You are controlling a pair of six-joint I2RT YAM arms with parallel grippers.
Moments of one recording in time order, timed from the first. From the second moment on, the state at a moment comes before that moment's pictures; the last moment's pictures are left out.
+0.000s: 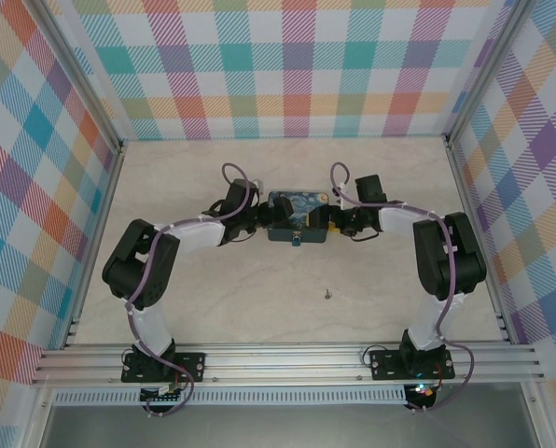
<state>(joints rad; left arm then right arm) -0.50 1.82 1.04 0.10 0.26 -0.79 0.26 1.81 1.02 -0.18 -0.71 0.32</state>
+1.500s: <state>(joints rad) -0.43 1.21 0.67 -0.03 0.04 -0.70 0.74 1.60 0.87 -0.78 -0.10 0.60</state>
